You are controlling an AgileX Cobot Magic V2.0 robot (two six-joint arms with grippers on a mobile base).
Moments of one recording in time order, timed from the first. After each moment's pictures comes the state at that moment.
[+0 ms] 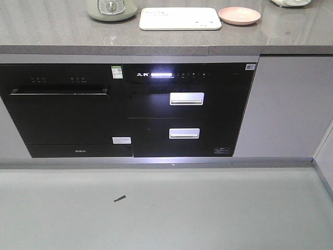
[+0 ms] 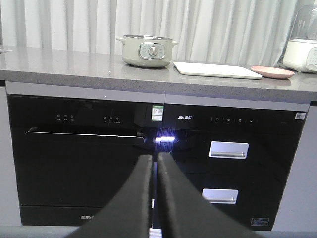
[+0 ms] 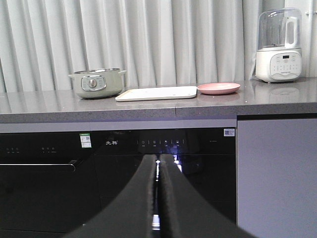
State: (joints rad) left arm -0.05 -0.01 0.03 0.24 0.09 -0.38; right arm 0.12 -0.01 0.03 -0.21 -0.03 0.29
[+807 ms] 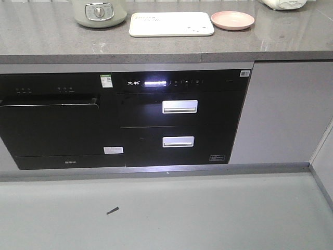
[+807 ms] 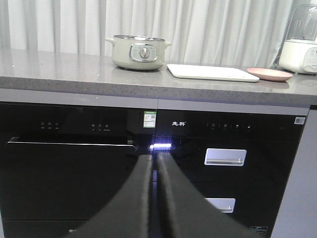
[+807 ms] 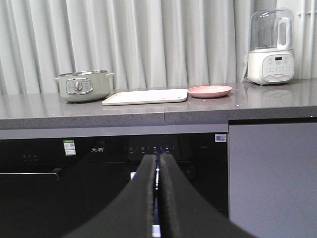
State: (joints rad) left arm -0.05 -0.01 0.03 0.24 0.09 -0.38; right arm 0.12 -0.01 0.03 -0.21 -0.03 0.29
